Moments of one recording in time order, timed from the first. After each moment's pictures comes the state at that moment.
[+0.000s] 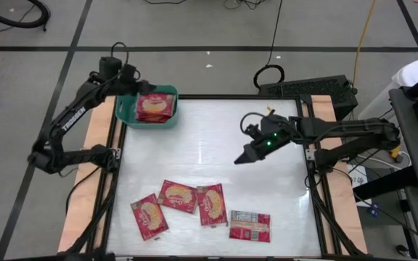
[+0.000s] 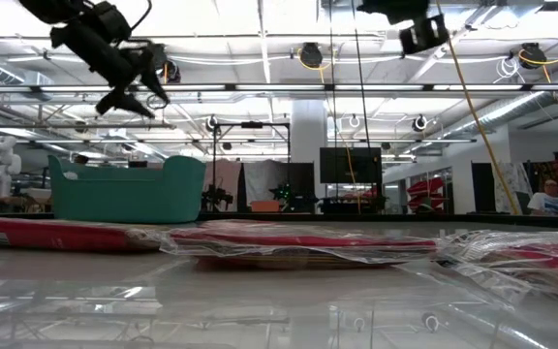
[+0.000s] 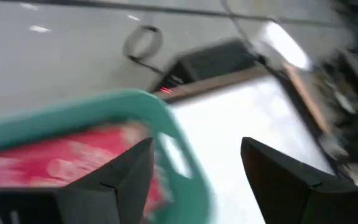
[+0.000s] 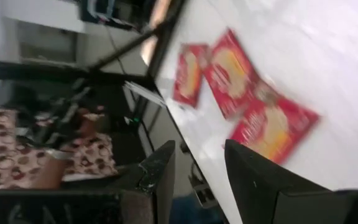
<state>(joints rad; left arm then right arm) 1.15 1.10 0.98 -0.52 0.48 -0.33 -0.02 1.20 1.06 -0.43 -0.36 1.17</state>
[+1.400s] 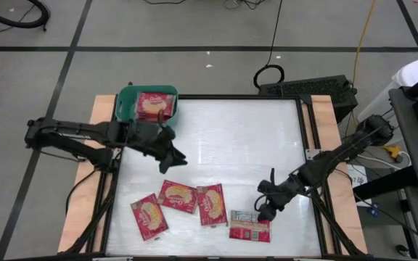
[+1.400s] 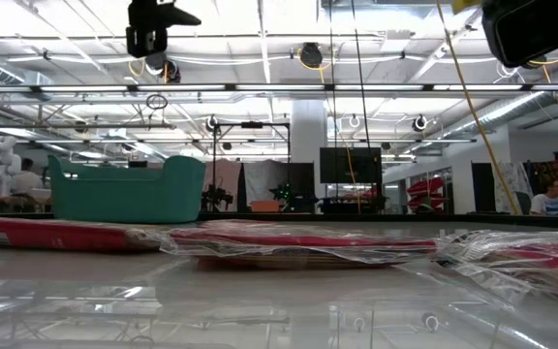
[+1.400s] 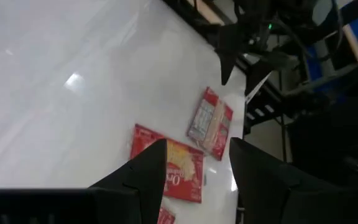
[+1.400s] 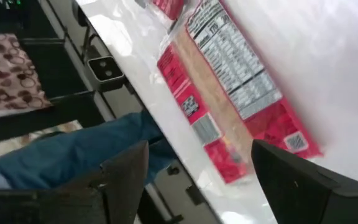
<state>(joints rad) -0.04 1.11 0.98 -0.40 0.17 -0.70 0.57 1.25 0.68 -0.22 -0.18 1.49</state>
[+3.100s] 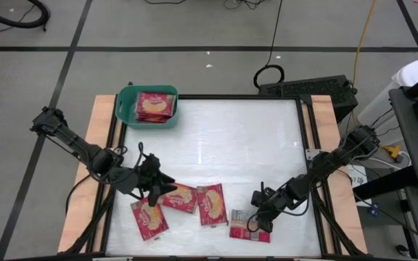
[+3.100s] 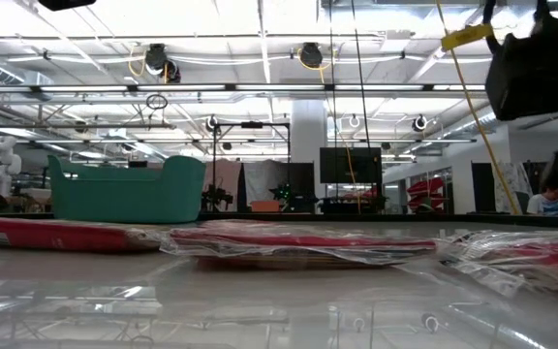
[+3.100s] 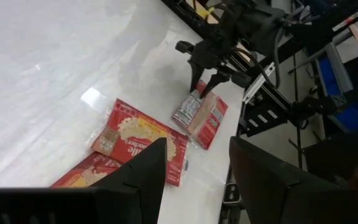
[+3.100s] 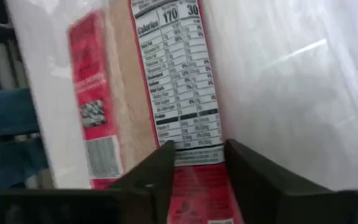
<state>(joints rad) -0.59 1.13 0.98 -0.43 -0.45 -1.03 0.64 1.54 0.68 -0.14 -0.05 1.08</state>
